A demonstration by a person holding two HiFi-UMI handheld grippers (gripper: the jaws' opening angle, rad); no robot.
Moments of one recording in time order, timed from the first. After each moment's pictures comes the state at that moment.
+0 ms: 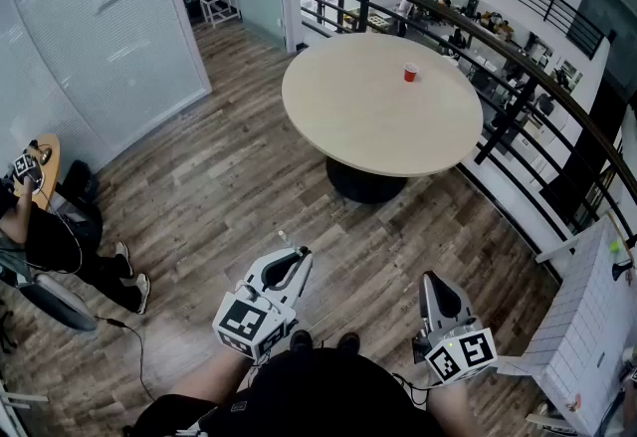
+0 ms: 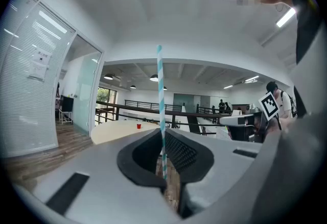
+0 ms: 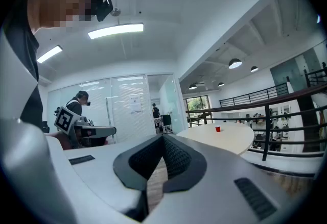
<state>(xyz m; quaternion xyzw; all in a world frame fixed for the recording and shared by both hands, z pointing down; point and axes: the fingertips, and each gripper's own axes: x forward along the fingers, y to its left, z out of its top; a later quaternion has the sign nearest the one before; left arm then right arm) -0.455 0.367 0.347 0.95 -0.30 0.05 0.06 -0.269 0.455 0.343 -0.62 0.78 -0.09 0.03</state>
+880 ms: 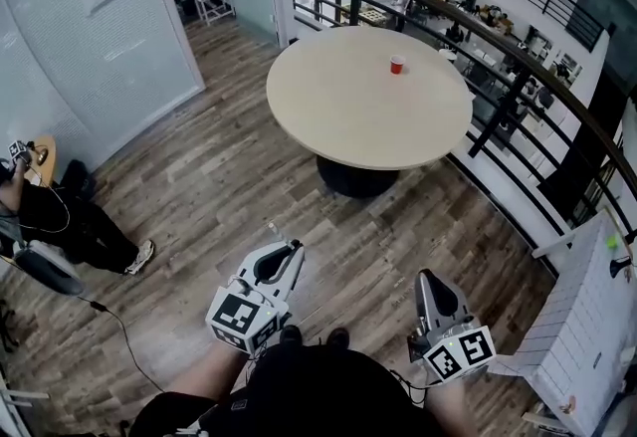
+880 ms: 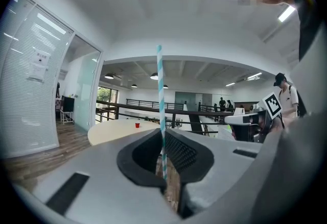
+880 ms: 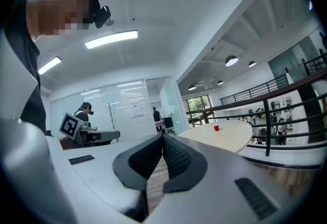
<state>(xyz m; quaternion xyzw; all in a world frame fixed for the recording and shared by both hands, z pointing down) -0.401 0.374 0.347 0.95 -0.31 0.06 0.06 -0.210 0.475 0.346 -0.61 0.78 -0.11 0.07</state>
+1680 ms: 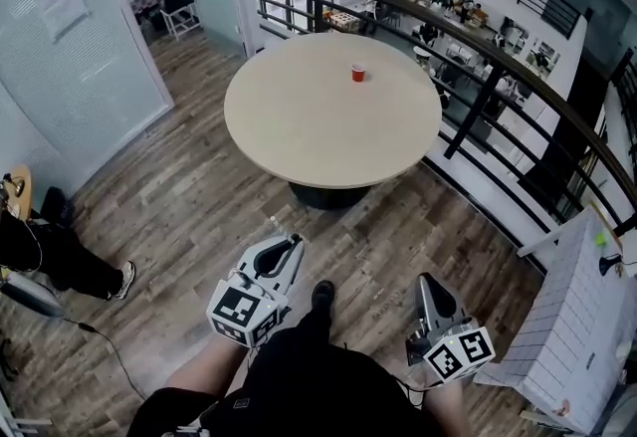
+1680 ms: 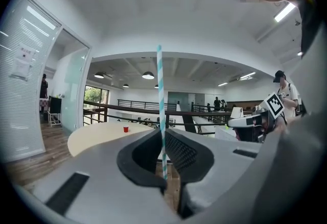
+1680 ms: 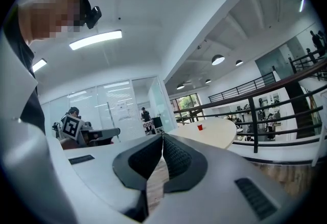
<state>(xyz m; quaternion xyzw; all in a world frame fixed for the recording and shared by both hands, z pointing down) -0.271 0.311 0.355 0.96 -0.26 0.06 0.05 -0.088 0.442 0.366 -0.65 0.74 -0.14 0.08</state>
